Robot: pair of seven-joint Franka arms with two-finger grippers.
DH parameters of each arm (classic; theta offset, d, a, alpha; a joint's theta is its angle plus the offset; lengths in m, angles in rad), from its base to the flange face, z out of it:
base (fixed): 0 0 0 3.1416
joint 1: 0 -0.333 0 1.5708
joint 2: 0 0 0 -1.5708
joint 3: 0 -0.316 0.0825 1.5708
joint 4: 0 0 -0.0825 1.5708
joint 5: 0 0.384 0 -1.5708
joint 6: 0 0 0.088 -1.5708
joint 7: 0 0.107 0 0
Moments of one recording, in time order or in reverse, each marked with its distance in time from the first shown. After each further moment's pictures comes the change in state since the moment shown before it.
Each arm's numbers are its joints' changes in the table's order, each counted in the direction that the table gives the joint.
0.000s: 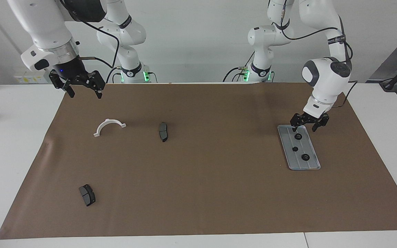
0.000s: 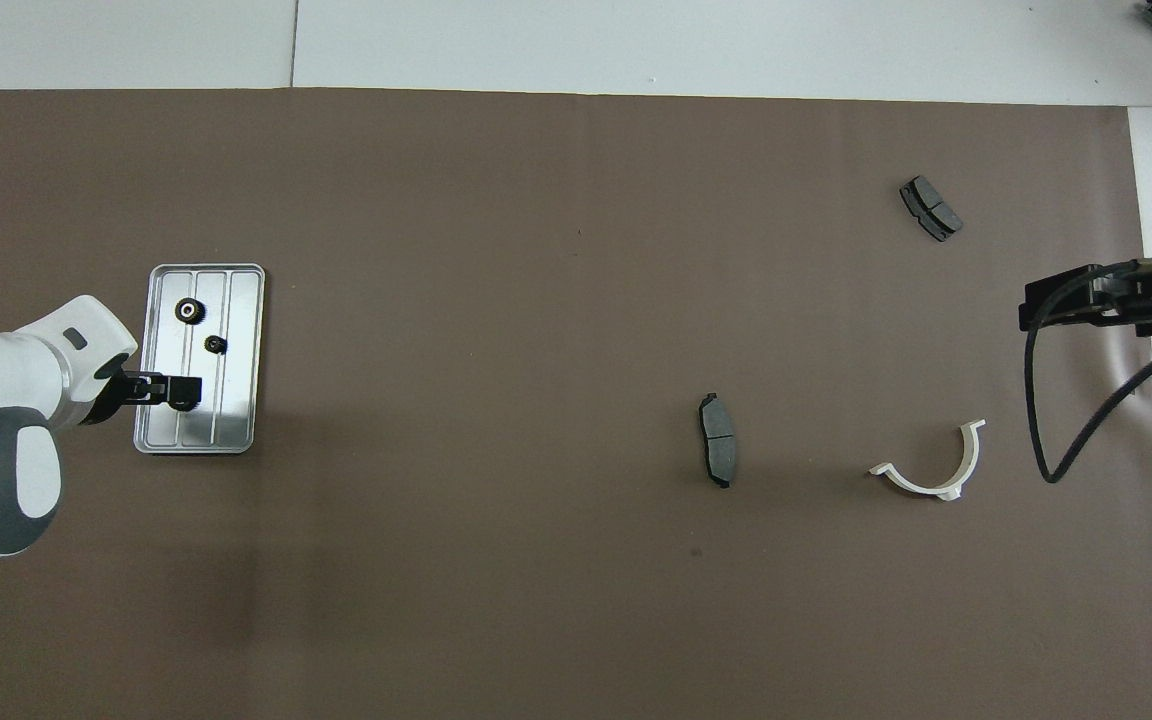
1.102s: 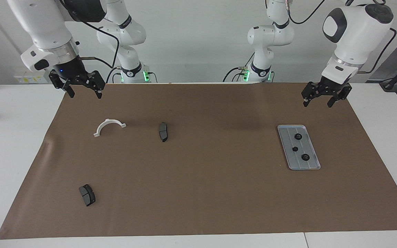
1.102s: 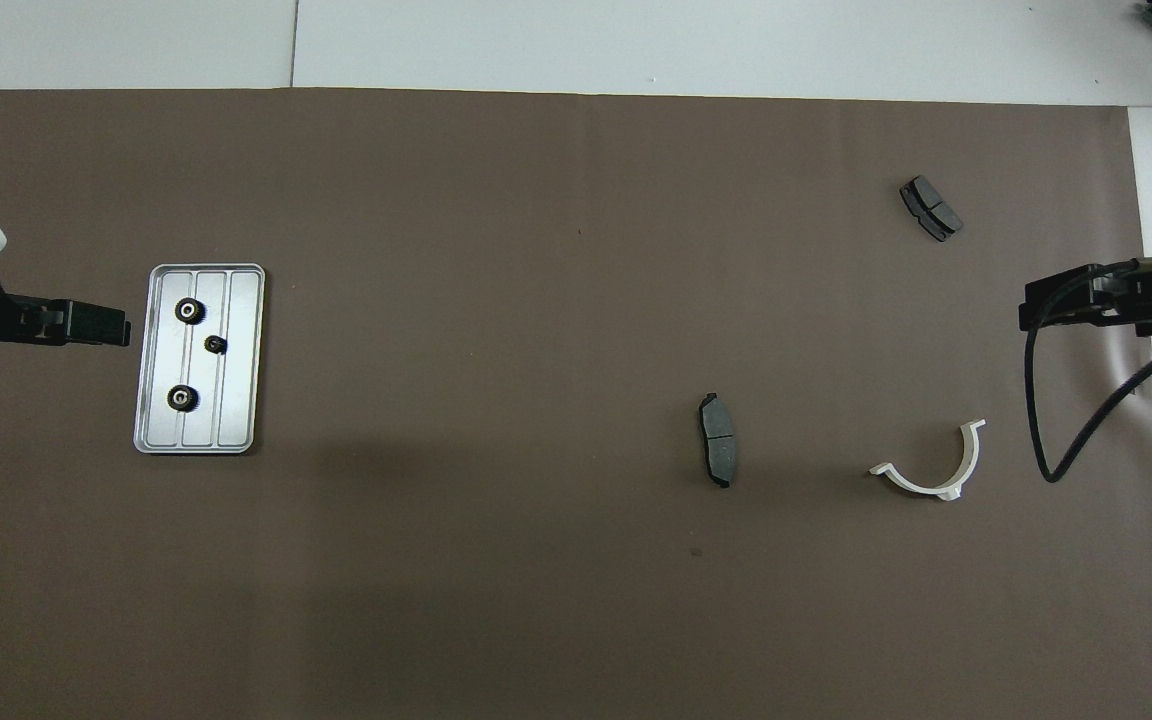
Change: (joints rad) left arm 0.077 -0.117 0.009 -0.410 0.000 0.537 -0.080; right arm 0.000 0.002 0.000 -0.002 0.000 0.001 0.000
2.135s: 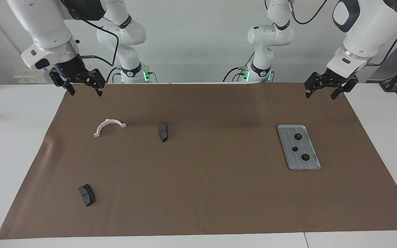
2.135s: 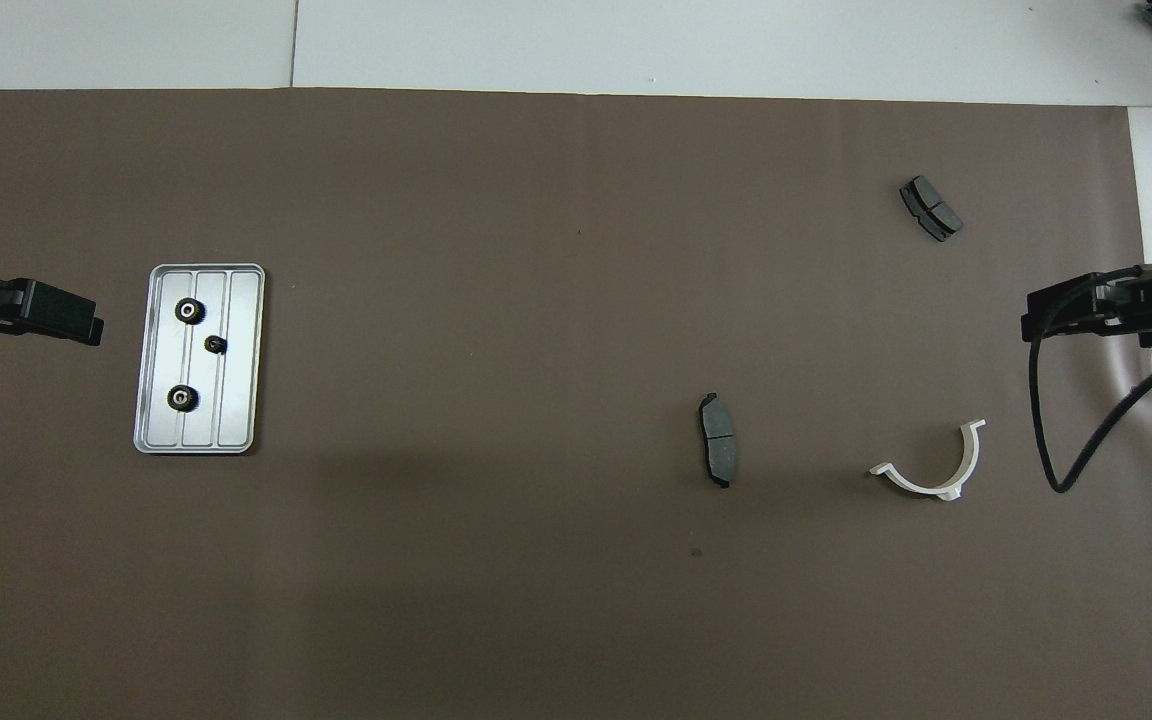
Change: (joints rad) left arm 0.001 0.106 0.010 -0.307 0.000 0.332 0.026; right arm 0.000 0.000 0.000 -0.012 0.000 0.042 0.000
